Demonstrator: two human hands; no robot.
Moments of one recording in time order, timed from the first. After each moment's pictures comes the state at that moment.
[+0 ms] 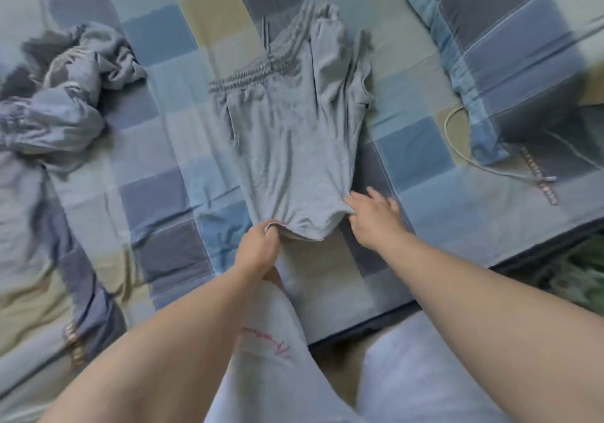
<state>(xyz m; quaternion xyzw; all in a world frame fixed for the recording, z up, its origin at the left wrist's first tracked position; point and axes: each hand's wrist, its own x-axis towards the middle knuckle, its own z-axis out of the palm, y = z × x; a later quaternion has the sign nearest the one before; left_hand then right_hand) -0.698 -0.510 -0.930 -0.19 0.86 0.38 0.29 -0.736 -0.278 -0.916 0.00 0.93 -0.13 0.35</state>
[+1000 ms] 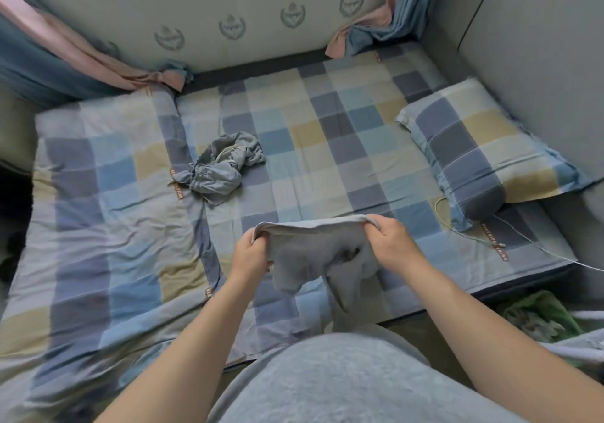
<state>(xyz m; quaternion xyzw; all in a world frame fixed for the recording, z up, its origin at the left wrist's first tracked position) -0.570 -0.648 -0.552 -0.33 0.69 0.65 0.07 -0.612 -0.391 -0.521 0.01 0.88 -0.44 0.17</state>
